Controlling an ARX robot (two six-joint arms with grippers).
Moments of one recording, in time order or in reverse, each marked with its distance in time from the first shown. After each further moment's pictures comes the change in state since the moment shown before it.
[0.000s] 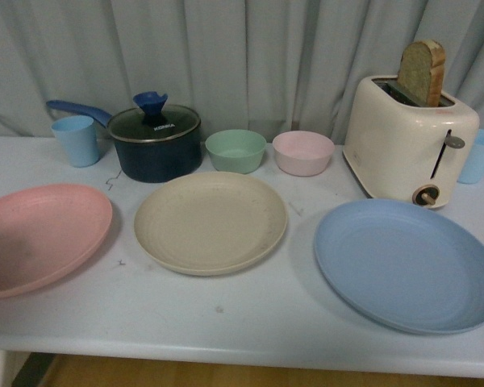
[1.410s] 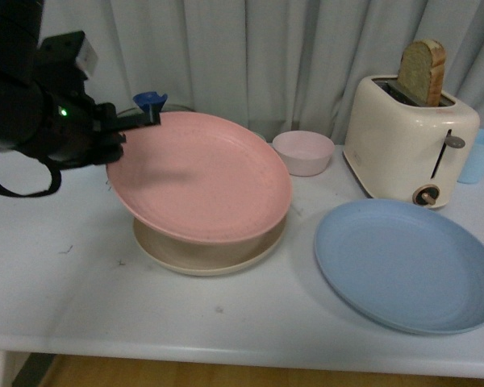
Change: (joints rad) left arm -0.473 -0.256 0.132 -0.174 0.031 -0.026; right arm 0.000 0.000 0.000 0.000 0.000 0.000
